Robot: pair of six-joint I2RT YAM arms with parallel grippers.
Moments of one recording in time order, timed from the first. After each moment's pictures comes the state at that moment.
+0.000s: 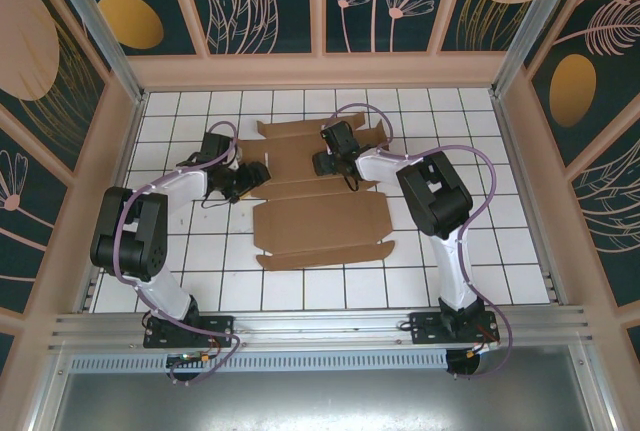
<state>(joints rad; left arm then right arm) -0.20 1.70 0.95 -0.28 0.42 -0.69 0.61 2.16 1.42 -0.15 0.10 0.24</state>
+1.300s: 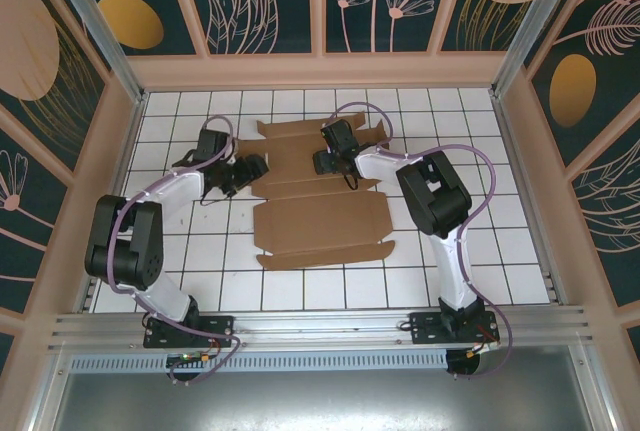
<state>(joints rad) -0.19 1.64 0.94 -0.27 0.35 -0.71 0.61 2.17 1.45 -0.19 0.11 0.26</state>
